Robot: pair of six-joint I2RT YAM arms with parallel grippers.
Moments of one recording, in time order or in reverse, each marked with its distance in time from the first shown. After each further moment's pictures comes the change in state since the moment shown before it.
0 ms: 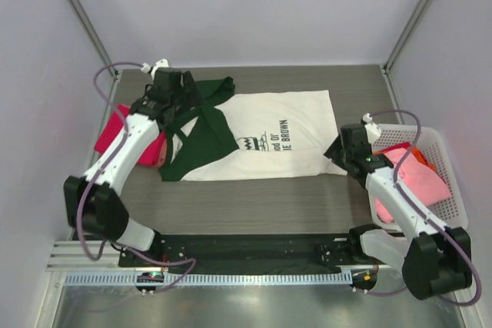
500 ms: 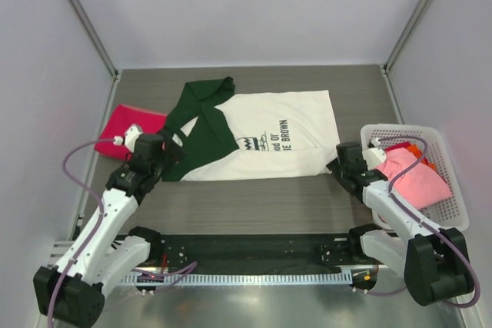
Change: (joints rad) left arm 0.003 -0.667 -0.674 -0.079 -0.050 -0.339; right arm 0.014 -0.108 -0.254 0.059 0.124 0.313
